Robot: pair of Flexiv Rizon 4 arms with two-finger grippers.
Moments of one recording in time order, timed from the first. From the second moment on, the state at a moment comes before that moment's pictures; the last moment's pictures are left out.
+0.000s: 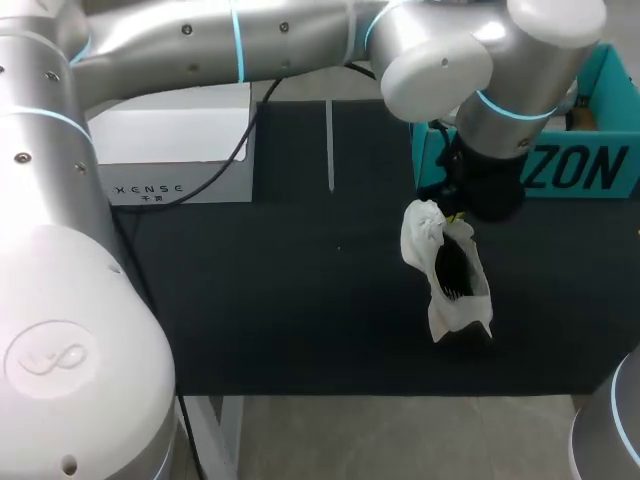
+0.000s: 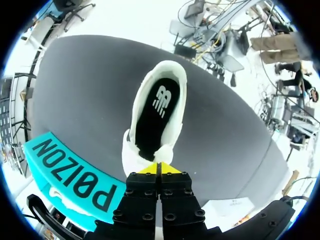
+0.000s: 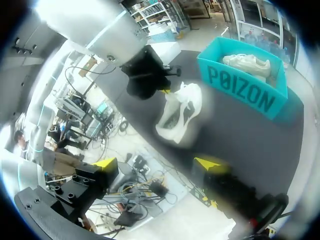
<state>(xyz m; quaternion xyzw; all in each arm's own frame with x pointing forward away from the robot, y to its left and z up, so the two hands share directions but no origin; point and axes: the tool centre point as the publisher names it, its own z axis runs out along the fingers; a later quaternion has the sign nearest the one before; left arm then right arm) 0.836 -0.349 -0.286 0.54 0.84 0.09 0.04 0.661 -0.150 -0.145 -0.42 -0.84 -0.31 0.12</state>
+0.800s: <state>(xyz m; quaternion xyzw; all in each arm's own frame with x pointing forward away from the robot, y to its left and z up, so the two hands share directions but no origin) 0.857 -0.352 -0.290 0.54 0.83 0.09 0.05 0.661 -0.150 -0.145 -0.42 -0.84 -0.31 0.12</state>
